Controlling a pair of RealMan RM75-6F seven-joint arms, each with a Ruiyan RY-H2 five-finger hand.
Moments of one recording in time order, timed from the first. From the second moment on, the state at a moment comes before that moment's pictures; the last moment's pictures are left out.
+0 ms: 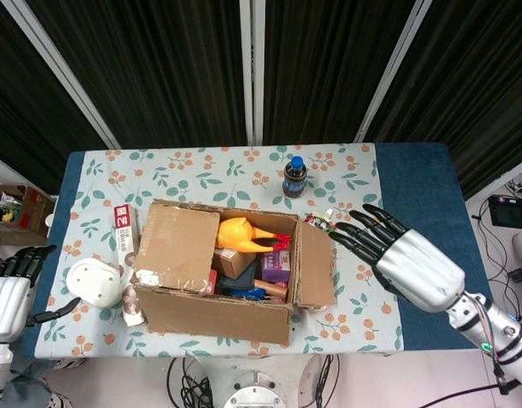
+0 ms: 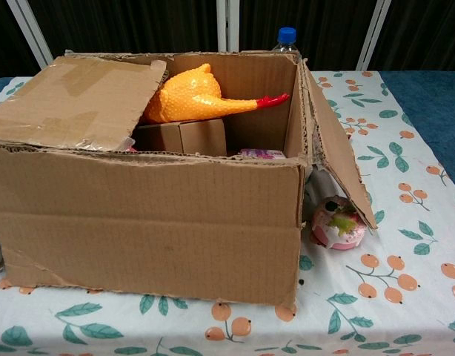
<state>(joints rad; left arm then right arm) -0.07 -1.00 -0.05 -1.84 1.53 1.53 0.14 0.61 -0.49 0.06 -2.13 -1.80 1.18 0.10</state>
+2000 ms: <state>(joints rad) -0.02 -0.98 -0.07 -1.66 1.46 1.58 -0.03 1.23 -1.86 0.28 -1.35 -1.17 0.95 -0.71</state>
